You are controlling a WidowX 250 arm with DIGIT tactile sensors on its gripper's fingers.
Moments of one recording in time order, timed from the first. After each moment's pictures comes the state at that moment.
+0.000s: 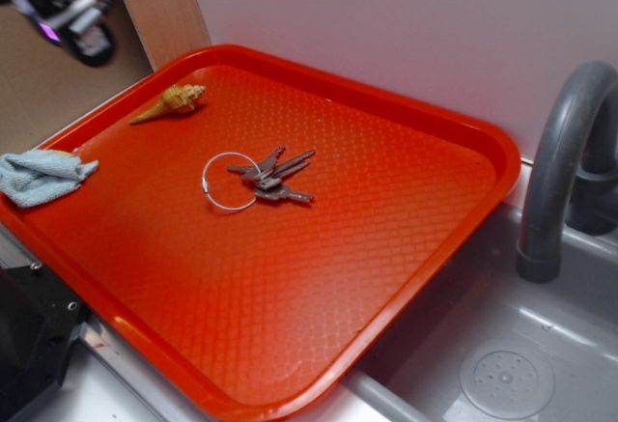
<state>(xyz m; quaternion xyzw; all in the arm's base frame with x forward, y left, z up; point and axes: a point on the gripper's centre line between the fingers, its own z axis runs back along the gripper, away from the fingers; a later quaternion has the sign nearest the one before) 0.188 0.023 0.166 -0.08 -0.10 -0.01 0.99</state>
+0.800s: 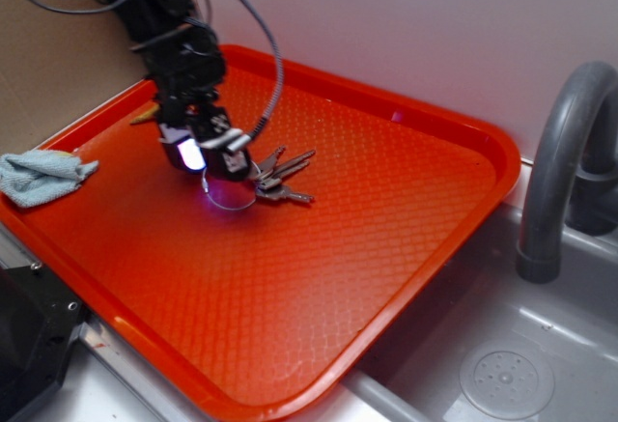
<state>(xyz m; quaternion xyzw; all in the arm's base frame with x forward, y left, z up) 0.231 0.003 0.041 -0.16 0.04 0.01 0.99</state>
